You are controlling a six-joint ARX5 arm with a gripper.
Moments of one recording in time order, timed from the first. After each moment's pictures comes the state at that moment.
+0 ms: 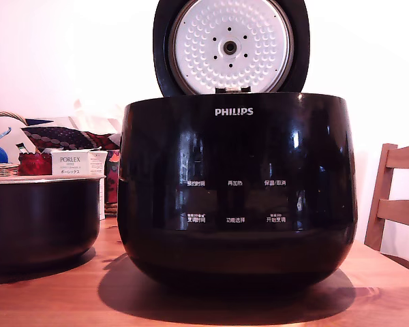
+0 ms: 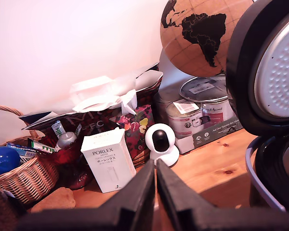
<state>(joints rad) -0.27 0.68 0.87 -0.36 0.03 0.16</state>
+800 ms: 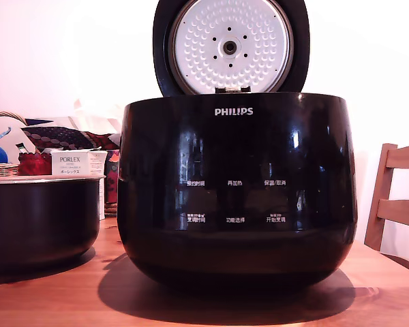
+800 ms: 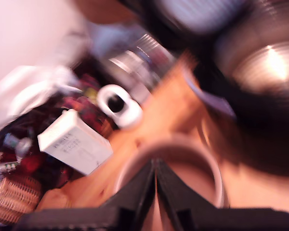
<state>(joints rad) -0.27 0.68 0.93 -0.73 0.20 0.66</state>
